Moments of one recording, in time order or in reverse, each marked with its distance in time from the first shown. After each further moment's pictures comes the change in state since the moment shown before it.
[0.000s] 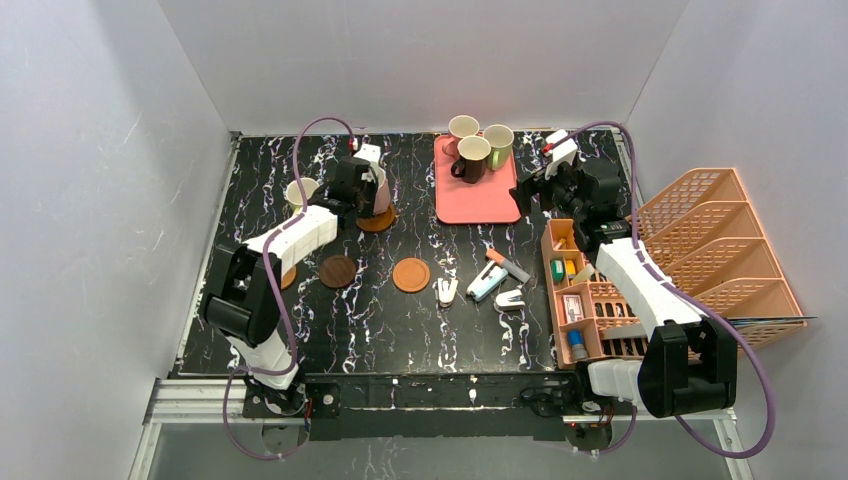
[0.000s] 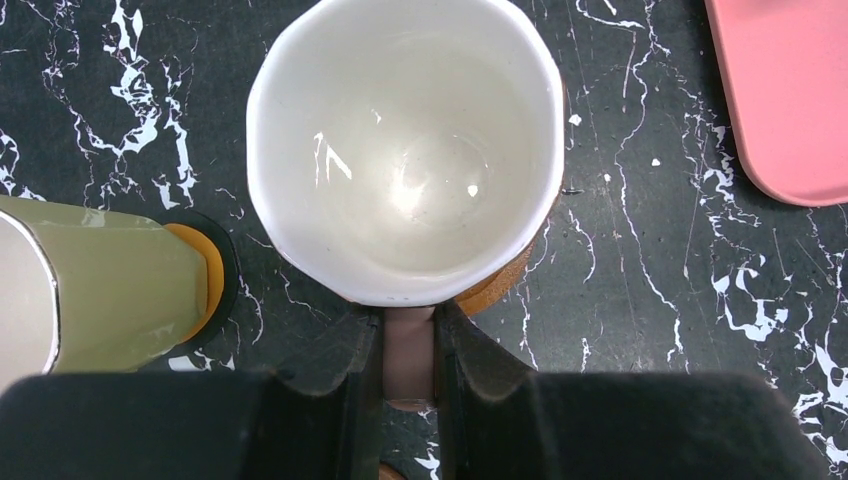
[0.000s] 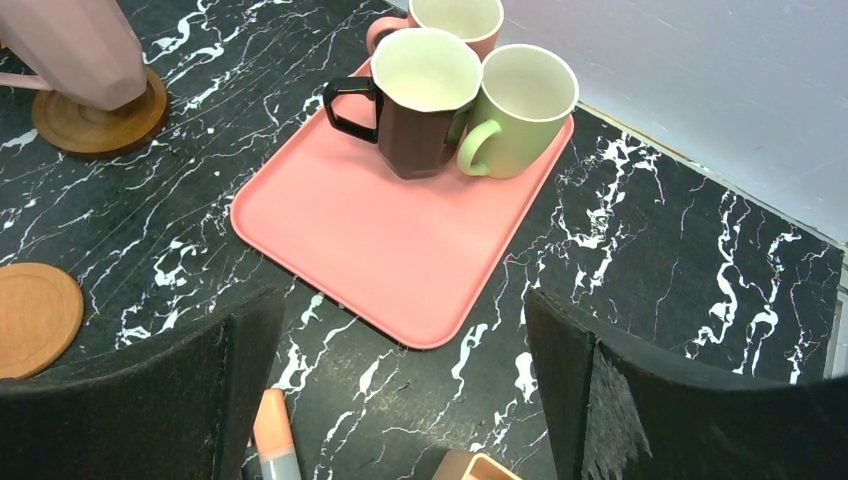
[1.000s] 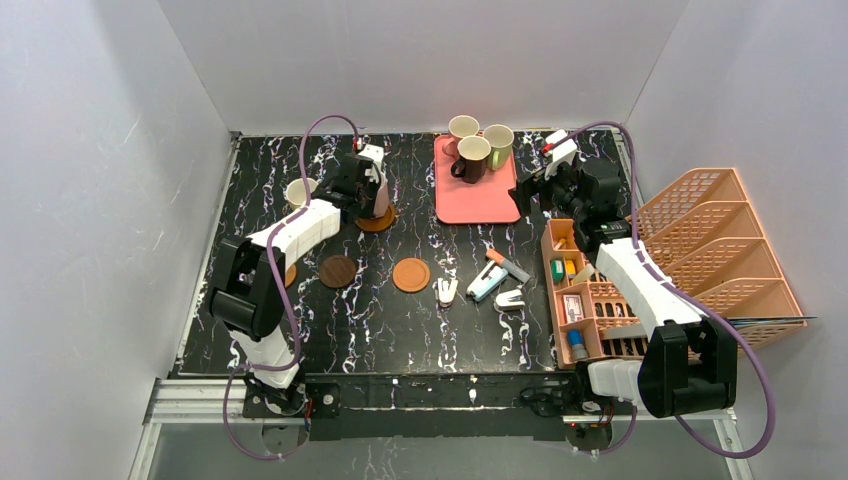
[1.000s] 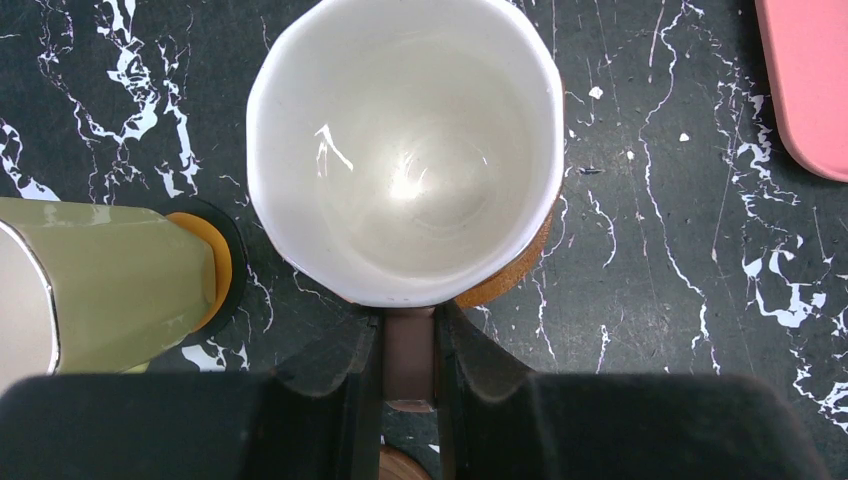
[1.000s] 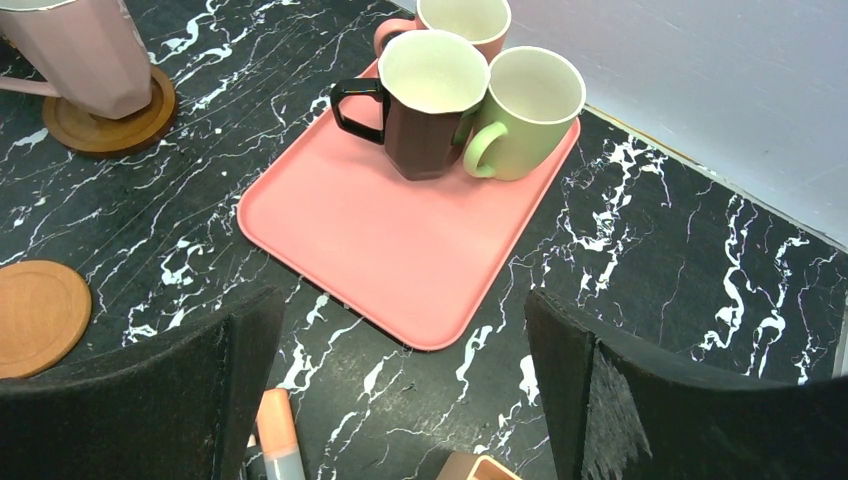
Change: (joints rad) left arm 0.000 0.045 0.069 -0.104 -0.009 0.029; right arm 0.000 0.000 0.000 0.000 -0.013 0.002
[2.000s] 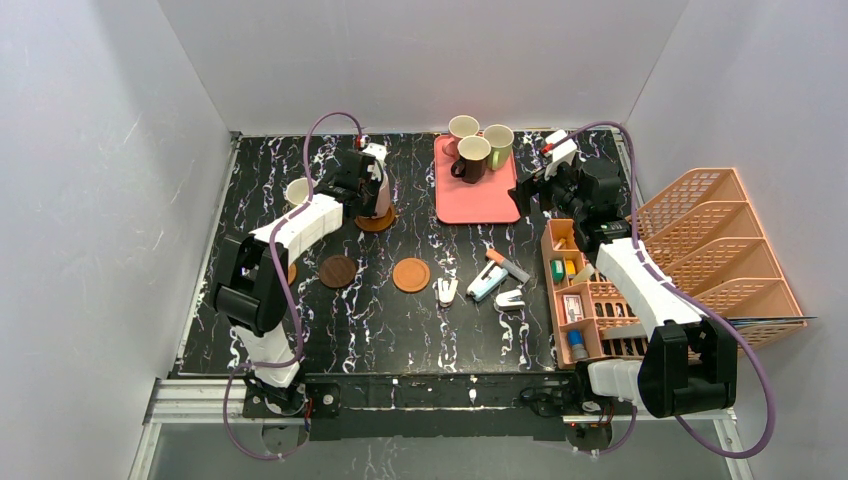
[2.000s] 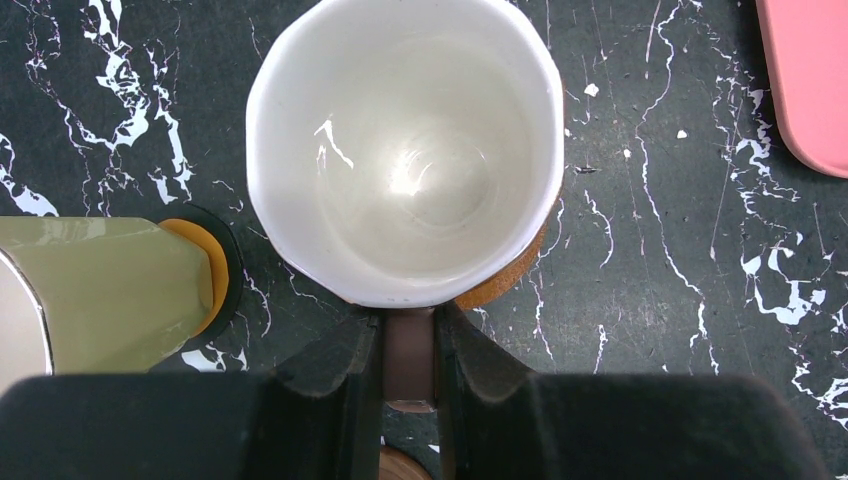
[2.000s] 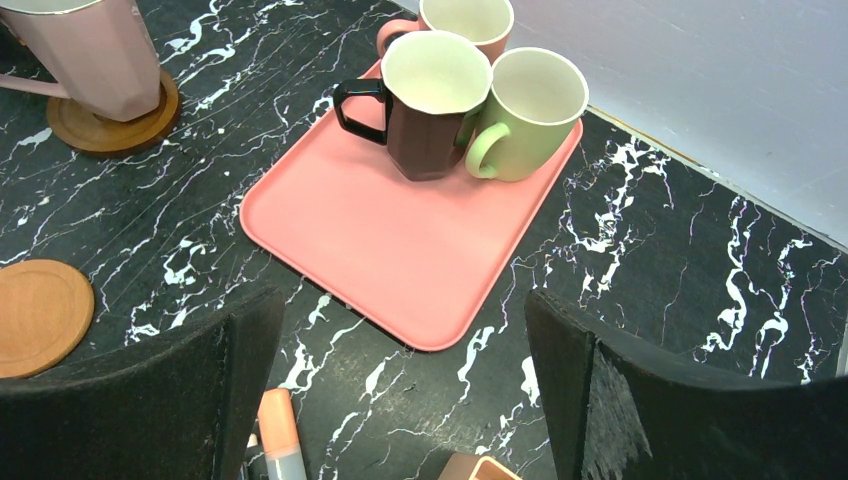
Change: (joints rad) left arm 0.000 0.034 0.056 -0.052 0.011 0.011; right arm 0.000 0.000 0.000 0.000 -0.006 0.000
